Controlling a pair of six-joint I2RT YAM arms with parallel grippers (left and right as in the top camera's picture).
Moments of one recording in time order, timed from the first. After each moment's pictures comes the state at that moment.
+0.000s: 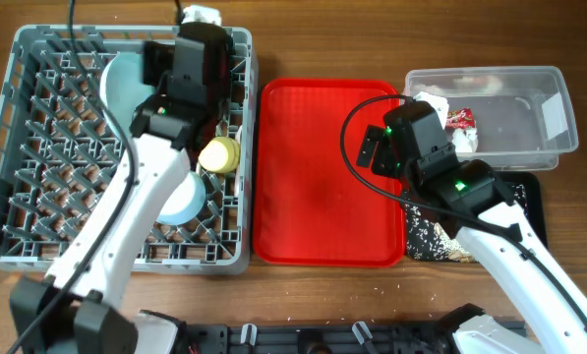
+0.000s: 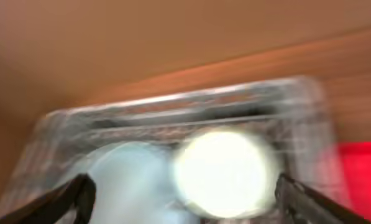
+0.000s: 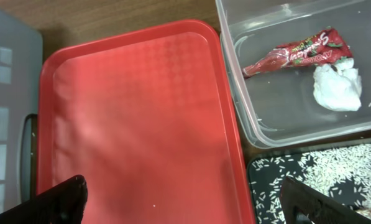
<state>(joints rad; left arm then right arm) -0.33 1.54 1.34 -0.43 -0.49 0.05 0.47 1.25 1.07 -0.76 0.28 0.60</state>
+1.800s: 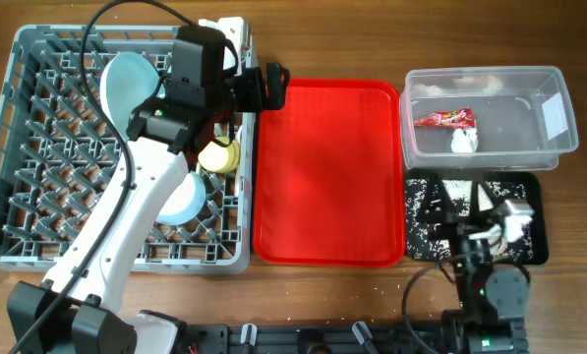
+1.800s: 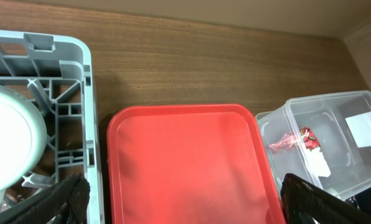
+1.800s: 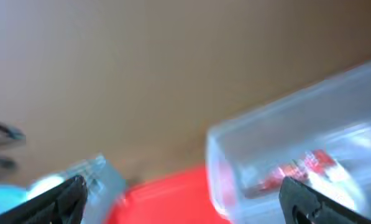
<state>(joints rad) -0.33 1.53 1.34 -0.48 0.19 -0.34 0.04 0.01 0.01 0.16 -0.03 0.52</state>
